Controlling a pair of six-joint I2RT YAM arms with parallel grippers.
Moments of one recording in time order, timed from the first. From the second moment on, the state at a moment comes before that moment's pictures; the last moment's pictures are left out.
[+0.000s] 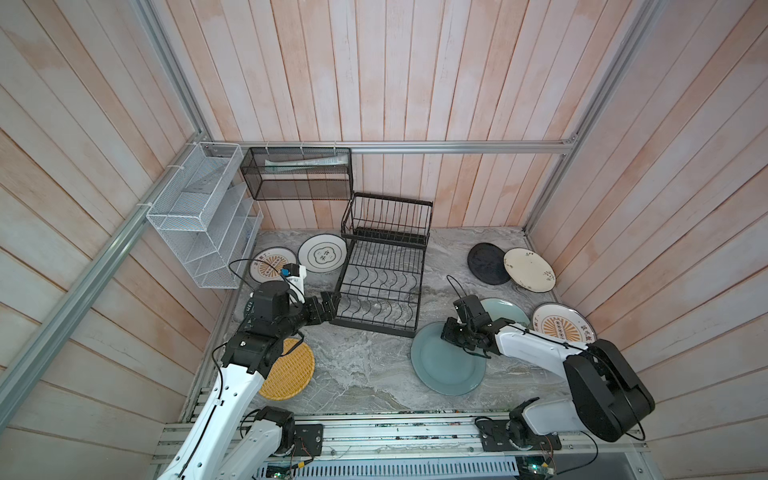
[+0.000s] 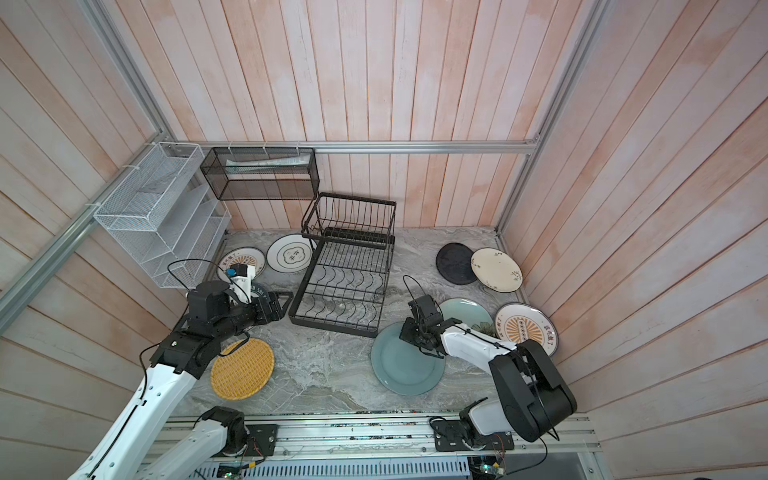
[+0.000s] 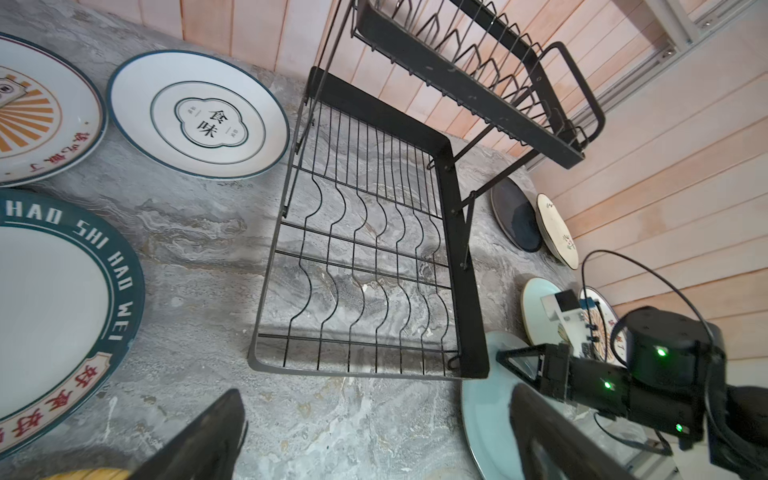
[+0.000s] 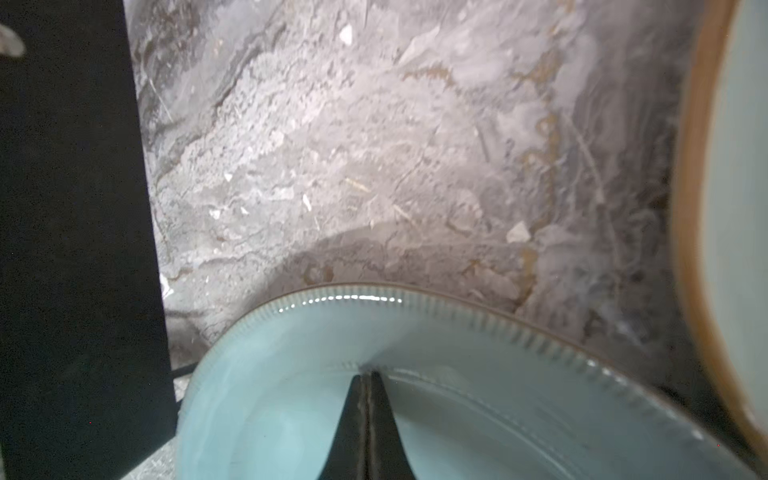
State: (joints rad) left arm -0.23 0.84 0.84 -0.53 0.28 -0.41; right arm 0.49 1.43 0.62 -0.24 -0.05 0.81
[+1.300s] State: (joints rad) left arm -0.92 1.58 0.48 0.51 0.33 -1.00; right arm 0.11 0.98 0.36 -0.41 -0.21 0.72
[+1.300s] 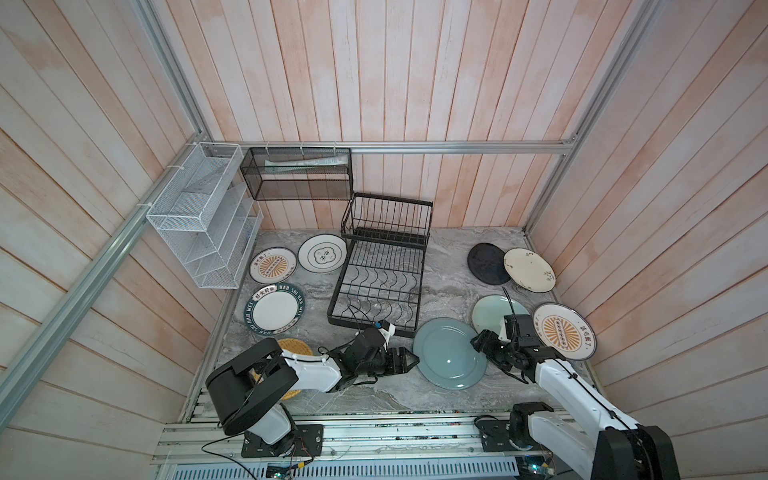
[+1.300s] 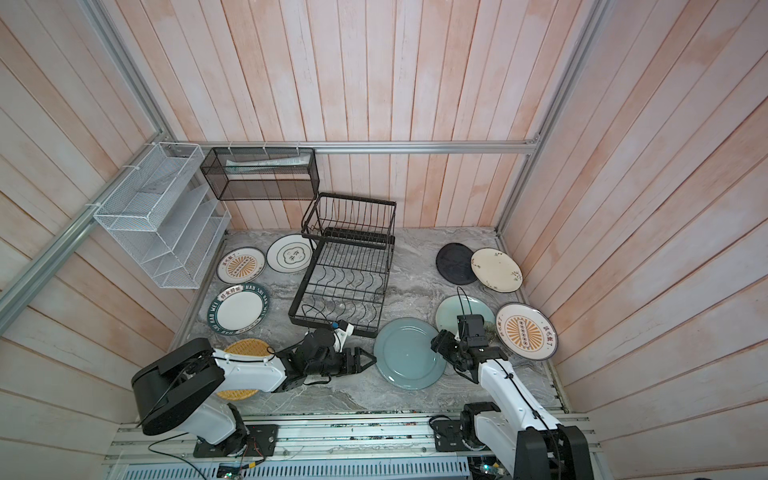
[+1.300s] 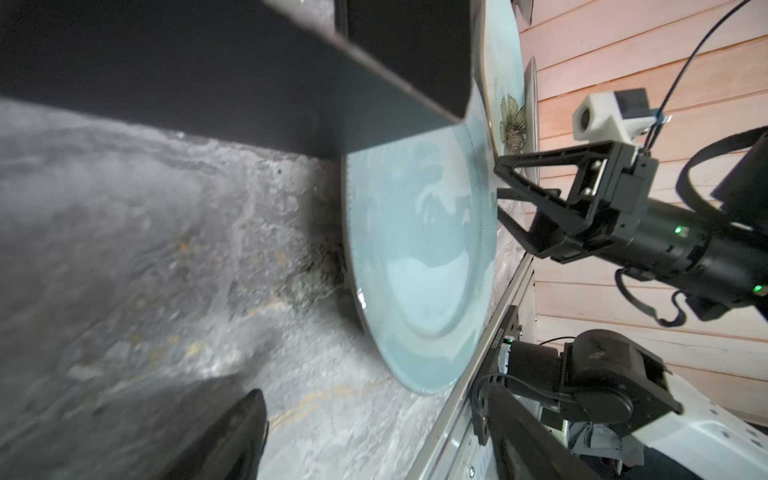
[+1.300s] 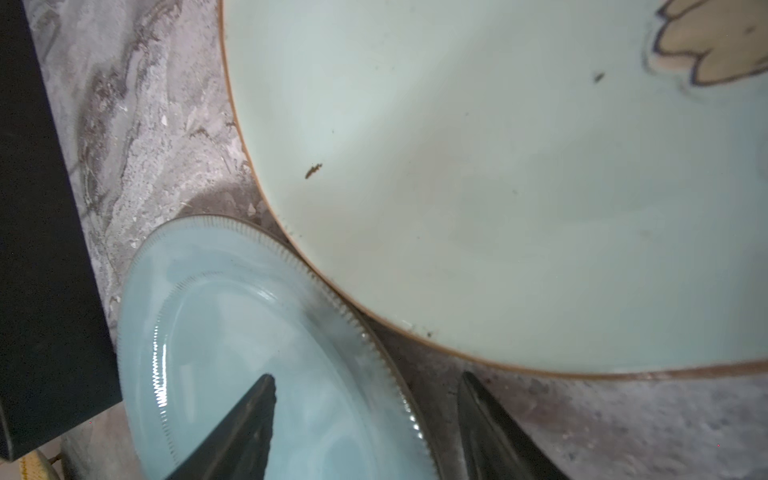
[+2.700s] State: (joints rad) left arm -0.94 1.94 0.54 1.11 0.31 -1.19; right arm 0.10 0.92 0.29 -0.30 -0.25 0.71
